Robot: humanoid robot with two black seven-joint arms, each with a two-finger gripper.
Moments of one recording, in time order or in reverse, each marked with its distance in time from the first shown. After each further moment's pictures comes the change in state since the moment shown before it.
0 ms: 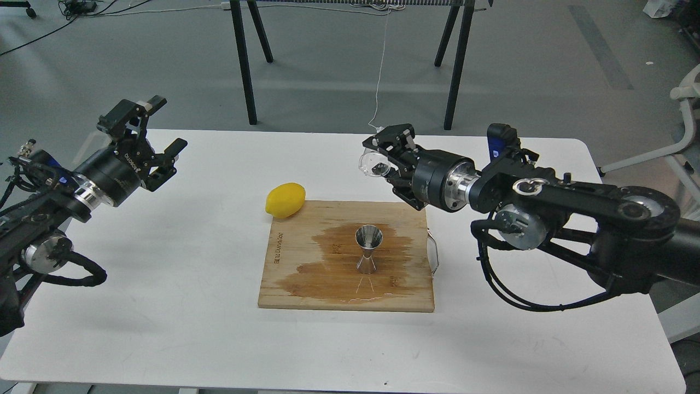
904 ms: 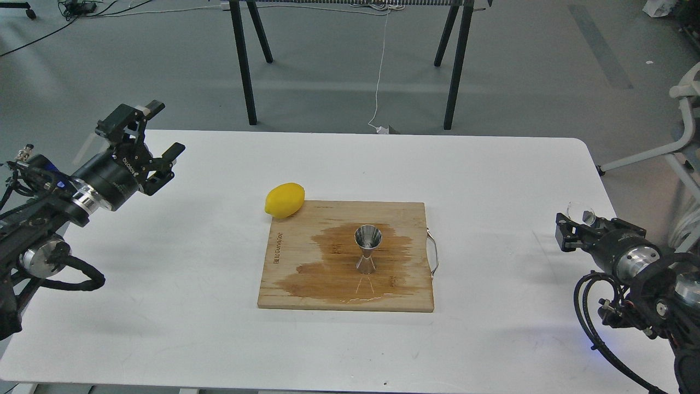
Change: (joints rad) left arm 0.017 0.002 -0.001 -0.003 -0.001 0.000 0.000; right arm -0.848 0.045 0.999 -0.295 0.623 -0.027 0.004
